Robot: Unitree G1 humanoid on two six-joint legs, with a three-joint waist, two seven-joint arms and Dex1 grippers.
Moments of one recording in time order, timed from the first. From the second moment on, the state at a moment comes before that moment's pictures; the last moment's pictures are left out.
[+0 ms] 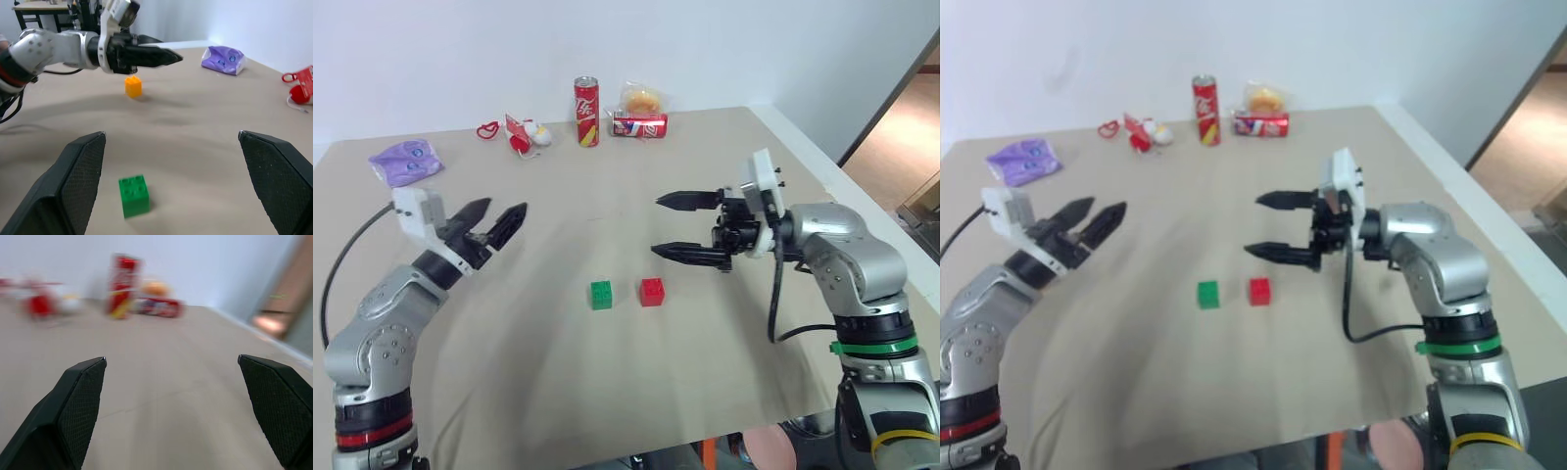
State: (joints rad) left arm -0.22 0.41 0.41 -0.39 -0.72 0.63 -0.27; right arm -0.68 -0.62 0.03 -0.15 0.58 0.54 1.15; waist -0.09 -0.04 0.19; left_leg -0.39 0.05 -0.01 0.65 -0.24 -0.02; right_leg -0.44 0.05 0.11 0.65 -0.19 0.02
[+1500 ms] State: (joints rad) left arm -0.20 0.16 0.50 -0.47 -0.38 0.84 0.34; right arm -0.66 -0.54 0.16 -0.26 0.53 0.50 1.10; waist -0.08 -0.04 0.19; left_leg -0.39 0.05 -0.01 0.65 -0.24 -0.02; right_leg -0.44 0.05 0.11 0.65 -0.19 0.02
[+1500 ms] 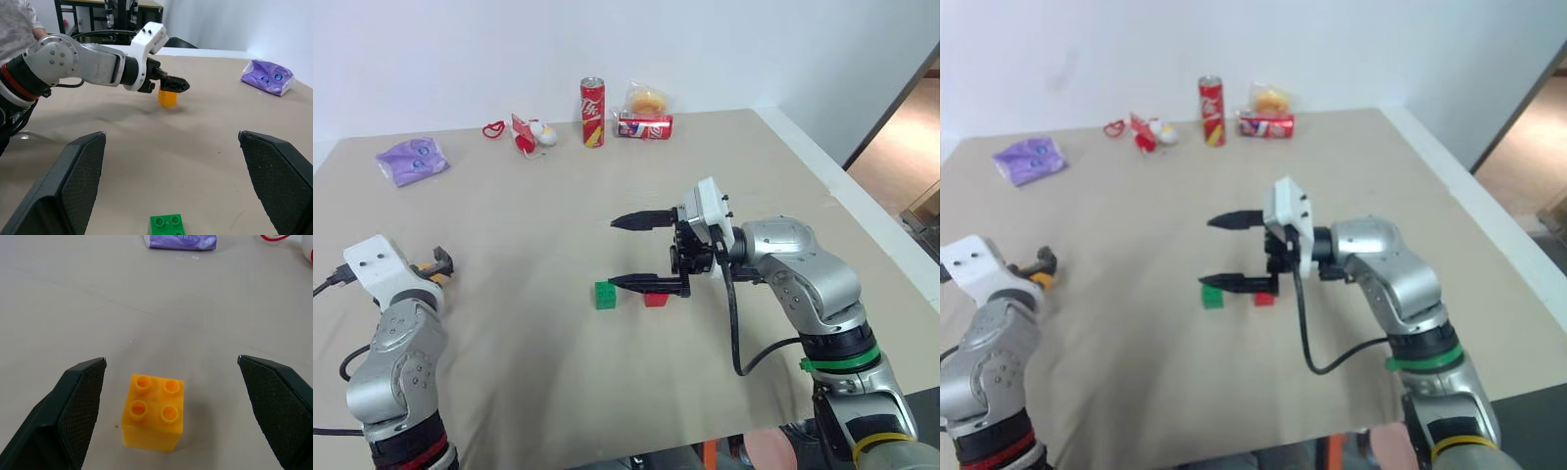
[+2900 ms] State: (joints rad) left arm -0.39 0.26 0.38 -0.23 -0.36 0.73 0.06; right arm -0.66 -0.59 0.15 -0.27 0.55 0.51 1.12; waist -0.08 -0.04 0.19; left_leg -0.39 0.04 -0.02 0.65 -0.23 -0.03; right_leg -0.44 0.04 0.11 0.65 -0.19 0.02
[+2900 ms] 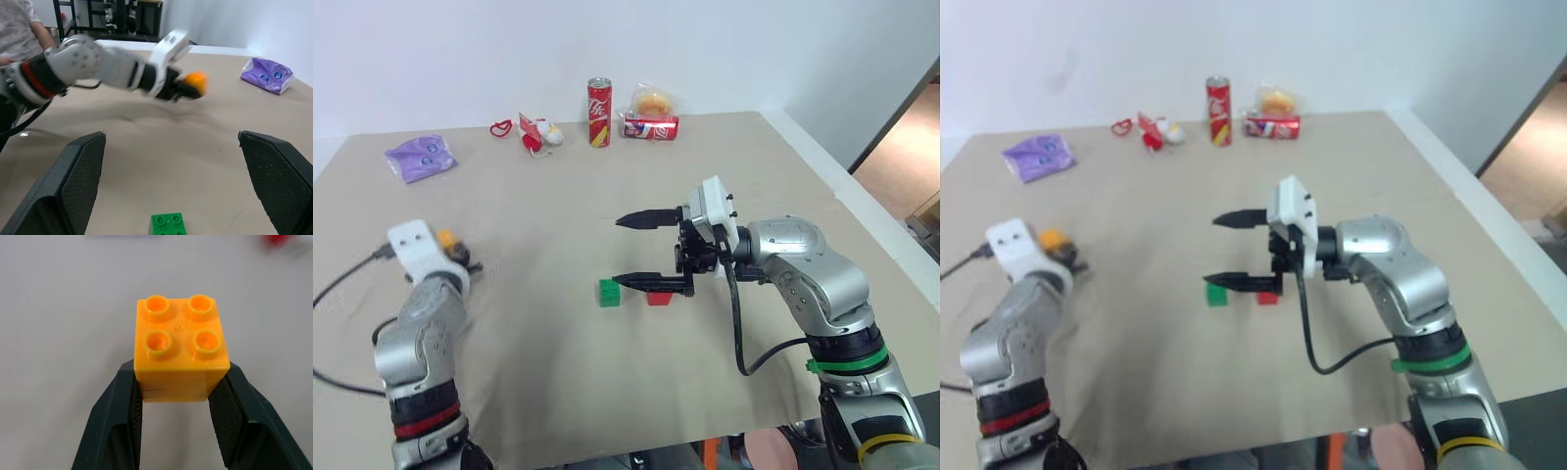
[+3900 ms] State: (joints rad) left arm -0.61 0.64 -0.18 0.51 -0.27 0.00 -1.59; right arm -0.41 -0.83 -0.11 -0.36 0.71 0.64 1.14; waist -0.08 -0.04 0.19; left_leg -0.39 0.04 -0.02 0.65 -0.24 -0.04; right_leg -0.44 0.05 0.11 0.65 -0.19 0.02
